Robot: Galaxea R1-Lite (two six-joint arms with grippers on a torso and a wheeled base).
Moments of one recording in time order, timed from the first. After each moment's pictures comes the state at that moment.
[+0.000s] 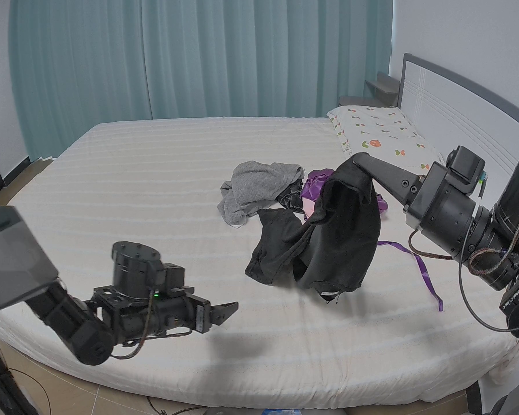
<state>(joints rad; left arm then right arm) -0.50 1.93 -0.49 -0.88 -0.09 -0.16 0.65 1.57 -0.59 -1.19 0.13 0.70</state>
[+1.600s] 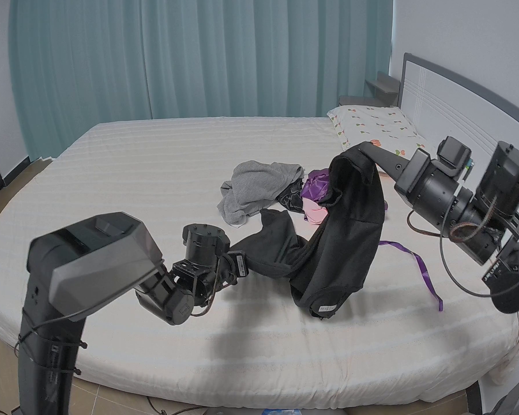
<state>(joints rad) -0.49 2.44 -1.13 -0.89 0.20 -0.36 0.52 1.68 -0.68 -1.19 0.13 0.65</state>
